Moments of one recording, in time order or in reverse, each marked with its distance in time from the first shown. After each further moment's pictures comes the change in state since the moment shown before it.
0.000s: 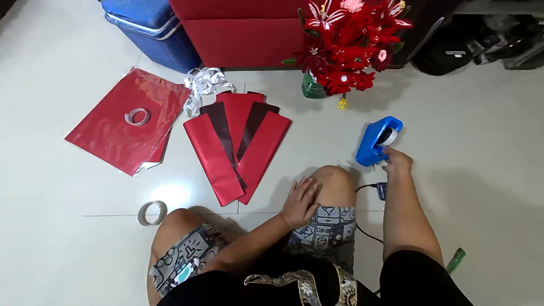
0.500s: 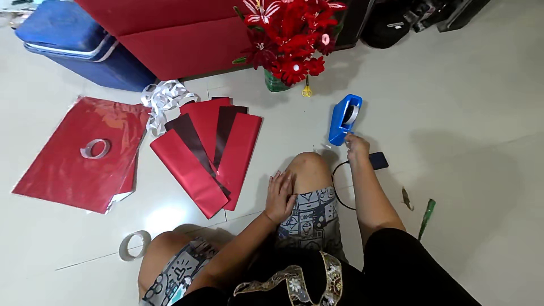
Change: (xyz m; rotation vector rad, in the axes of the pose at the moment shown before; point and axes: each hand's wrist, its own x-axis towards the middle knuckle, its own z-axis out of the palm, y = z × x) left_hand -0.009 -0.015 0.010 0.093 0.107 0.065; right_hand -0.039 0.027 -0.006 0.150 -0.024 -0.004
